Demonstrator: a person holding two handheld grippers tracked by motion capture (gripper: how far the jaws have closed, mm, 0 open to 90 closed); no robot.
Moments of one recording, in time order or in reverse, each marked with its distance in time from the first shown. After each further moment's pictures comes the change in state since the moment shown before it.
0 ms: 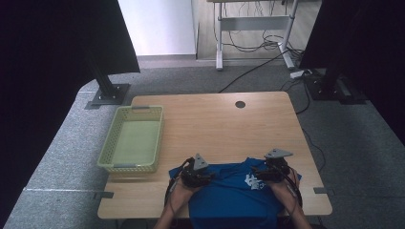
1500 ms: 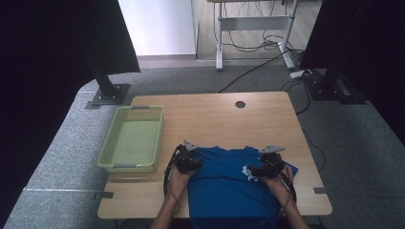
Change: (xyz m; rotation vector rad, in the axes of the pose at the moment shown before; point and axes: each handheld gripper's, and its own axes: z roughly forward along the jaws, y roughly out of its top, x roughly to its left) left arm 0.060 0.002 0.001 0.023 0.233 -0.282; right arm -0.003 0.008 0.019 0.052 -0.045 0.031
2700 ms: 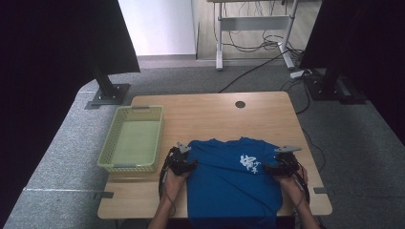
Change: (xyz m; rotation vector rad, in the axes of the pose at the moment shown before) left arm 0.016 -0.010 0.008 0.013 0.050 -0.009; right arm -0.046 -0.019 -0.007 0.026 -0.054 0.076
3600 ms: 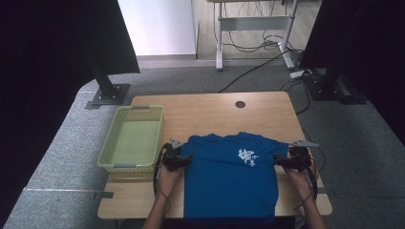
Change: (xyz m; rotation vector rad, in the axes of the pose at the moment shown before) left arm 0.019 0.000 -0.008 -0.005 0.001 -0.032; right arm -0.037 0.002 -0.025 -0.122 -0.064 0.114
